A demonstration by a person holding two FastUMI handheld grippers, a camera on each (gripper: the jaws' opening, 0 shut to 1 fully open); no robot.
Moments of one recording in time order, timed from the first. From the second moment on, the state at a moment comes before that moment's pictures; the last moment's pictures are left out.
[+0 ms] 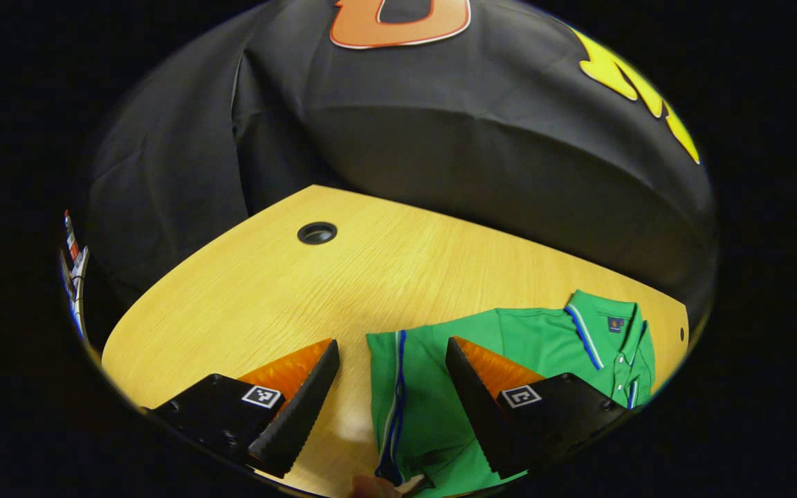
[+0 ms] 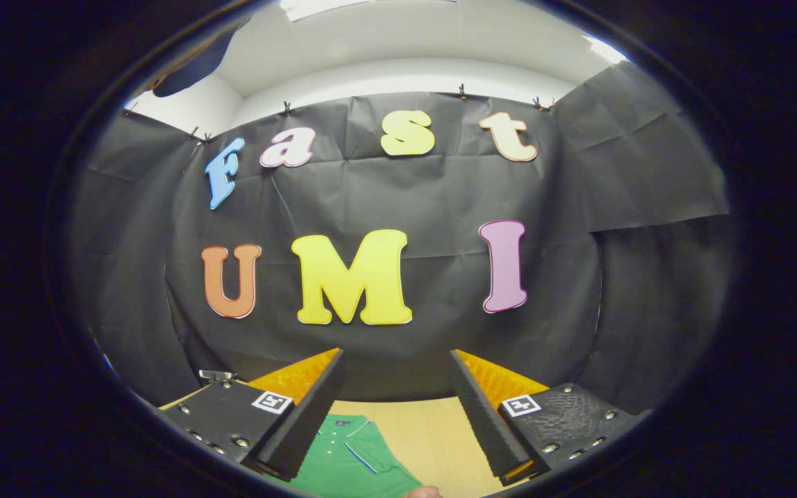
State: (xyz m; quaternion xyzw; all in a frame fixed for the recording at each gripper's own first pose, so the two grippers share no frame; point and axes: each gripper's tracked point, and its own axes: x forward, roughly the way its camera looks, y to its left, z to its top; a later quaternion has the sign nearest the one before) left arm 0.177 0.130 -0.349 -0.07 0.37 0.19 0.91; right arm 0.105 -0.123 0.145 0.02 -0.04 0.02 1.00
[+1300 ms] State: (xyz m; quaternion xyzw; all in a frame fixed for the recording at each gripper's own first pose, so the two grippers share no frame) left arm 0.199 0.031 -0.311 -0.02 0.35 0.05 0.94; right arm 0.112 -0.146 0.122 0.02 0.00 0.01 1.00
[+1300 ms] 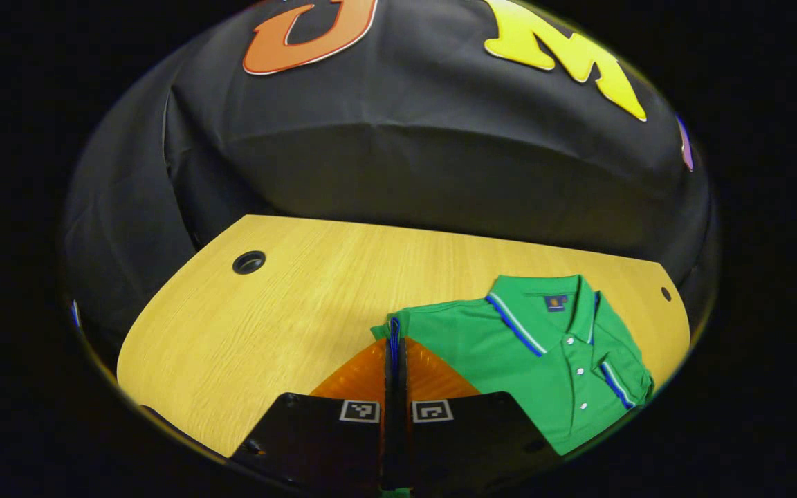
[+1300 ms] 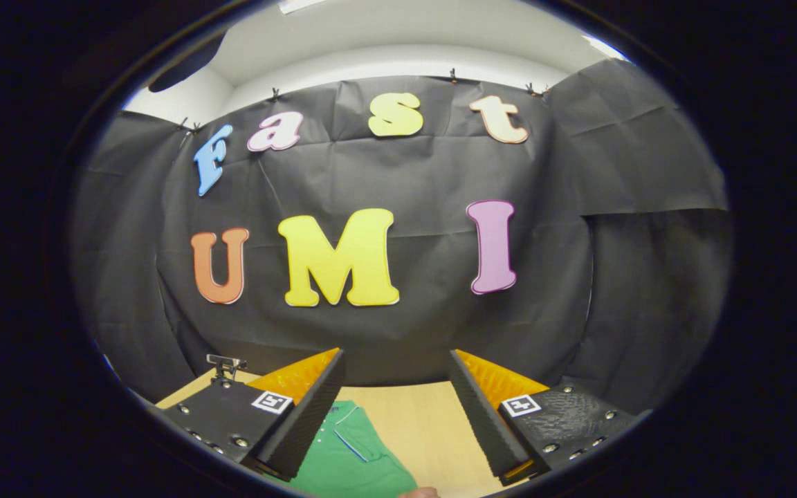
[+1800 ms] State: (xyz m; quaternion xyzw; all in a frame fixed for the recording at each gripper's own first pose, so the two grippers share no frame) left arm 0.199 -0.058 -0.298 0.00 0.35 -0.02 0.94; right arm 0.107 -0.165 0.119 0.03 -0.01 -0.01 1.00
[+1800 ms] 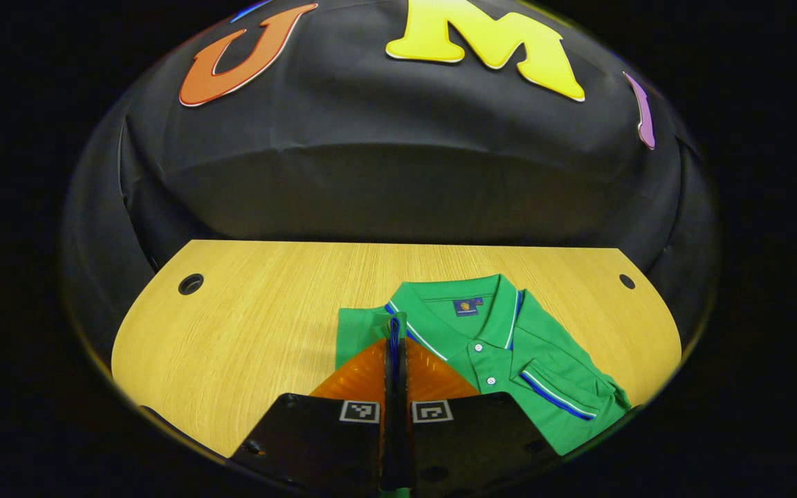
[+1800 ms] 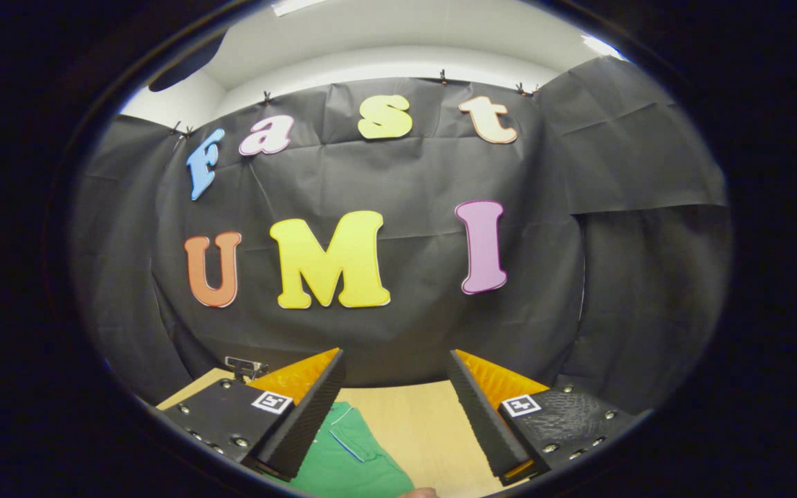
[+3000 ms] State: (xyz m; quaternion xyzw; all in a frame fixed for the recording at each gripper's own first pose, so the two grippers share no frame) left arm 0.159 -0.118 -0.310 0.04 0.37 -0.08 0.93; right arm 0.110 -0.174 0.102 0.06 0.01 -0.01 1.00
